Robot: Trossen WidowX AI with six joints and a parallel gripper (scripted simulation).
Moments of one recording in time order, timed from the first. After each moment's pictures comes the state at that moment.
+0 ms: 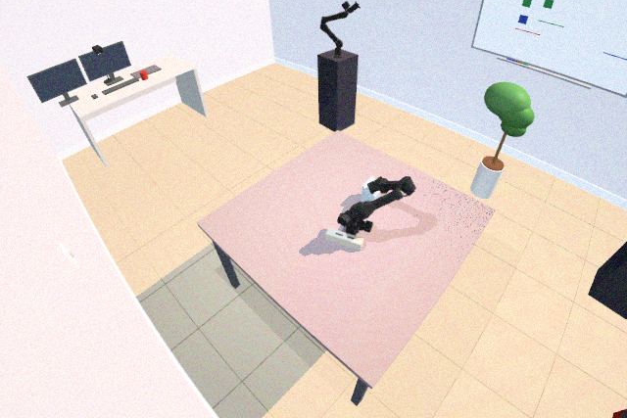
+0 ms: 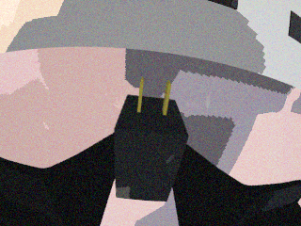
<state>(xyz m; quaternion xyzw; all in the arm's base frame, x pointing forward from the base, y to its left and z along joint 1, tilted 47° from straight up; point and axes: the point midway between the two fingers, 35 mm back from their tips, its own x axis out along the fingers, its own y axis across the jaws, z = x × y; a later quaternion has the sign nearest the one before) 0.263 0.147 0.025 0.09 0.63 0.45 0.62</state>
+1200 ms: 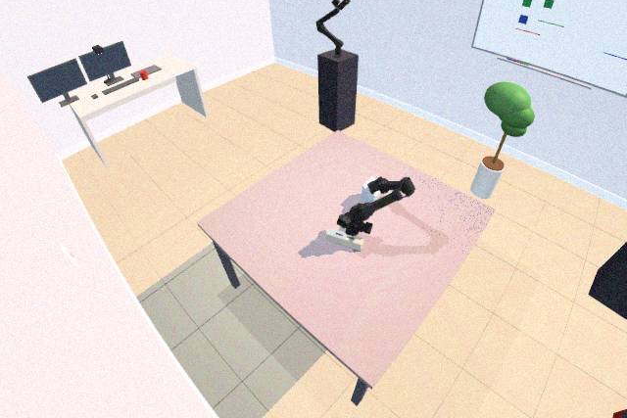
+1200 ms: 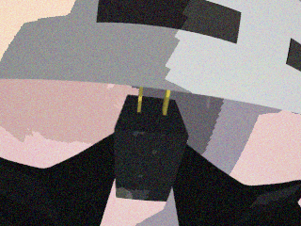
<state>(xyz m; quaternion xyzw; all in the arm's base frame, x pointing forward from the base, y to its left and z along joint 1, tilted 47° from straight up) 0.272 0.152 0.029 0.09 0.63 0.45 0.62</state>
